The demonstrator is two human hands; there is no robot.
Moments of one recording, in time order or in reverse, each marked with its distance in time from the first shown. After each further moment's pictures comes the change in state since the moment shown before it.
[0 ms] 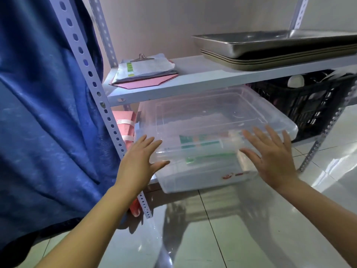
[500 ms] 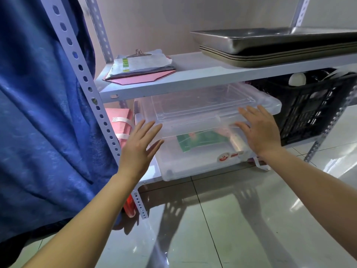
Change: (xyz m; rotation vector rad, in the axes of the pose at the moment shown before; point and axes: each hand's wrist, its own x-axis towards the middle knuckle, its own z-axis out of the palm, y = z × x) left_hand 0.033 -0.015 0.033 -0.078 0.273 0.174; right_hand 0.078 0.014 0.032 0.081 -0.078 0.118
